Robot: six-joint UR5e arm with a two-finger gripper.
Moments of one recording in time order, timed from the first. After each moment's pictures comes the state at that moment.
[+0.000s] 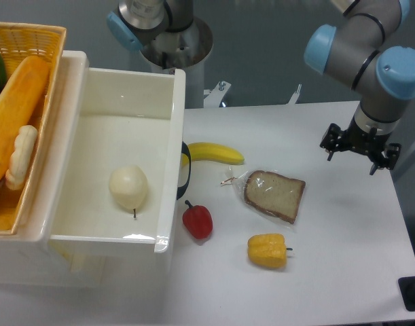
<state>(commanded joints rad) 2.86 -2.01 -1.46 -1.19 1.58 1.27</state>
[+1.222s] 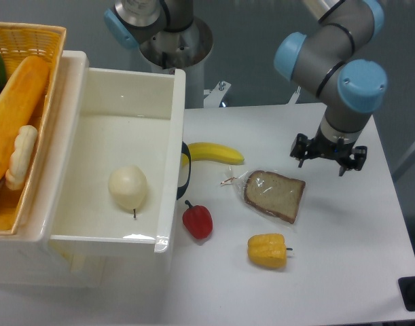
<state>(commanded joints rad) 2.72 -1.95 -1.57 -1.21 1.60 0.88</state>
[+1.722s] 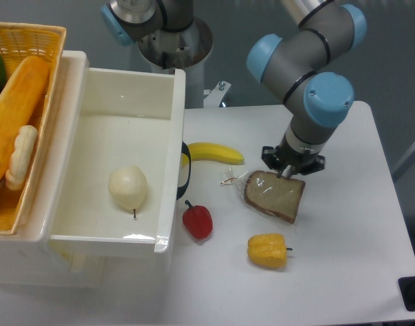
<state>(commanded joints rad) 2.66 -1.90 -1.57 -1.43 1.44 0.81</state>
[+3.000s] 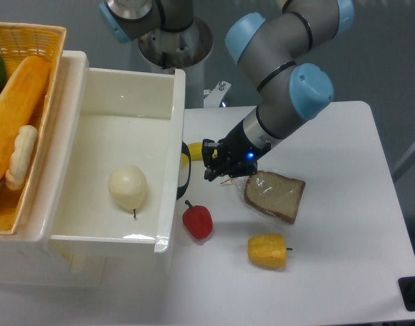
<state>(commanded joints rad) 2.61 -1.87 -1.55 -1.57 1.08 0.81</state>
